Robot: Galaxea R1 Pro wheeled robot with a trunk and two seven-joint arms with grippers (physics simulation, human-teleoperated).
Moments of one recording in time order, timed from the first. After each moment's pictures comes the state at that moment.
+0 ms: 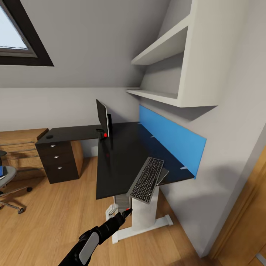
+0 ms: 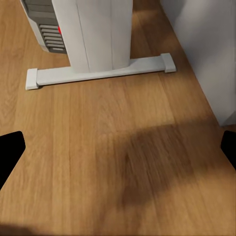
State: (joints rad) left arm -0.42 -0.12 -0.07 -0.63 0.71 0.31 -0.48; right arm -0.13 -0.04 -0.07 0.02 0.10 -0.91 0.09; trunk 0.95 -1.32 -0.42
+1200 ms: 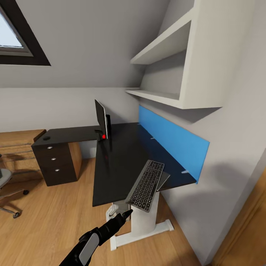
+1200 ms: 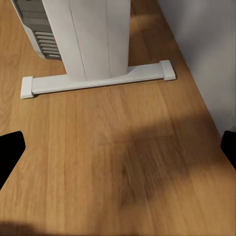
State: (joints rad) left arm -0.42 -0.12 -0.07 -0.61 0.71 0.31 -0.50; right arm -0.13 -0.04 -0.07 0.02 0.10 -0.91 0.10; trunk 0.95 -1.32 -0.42
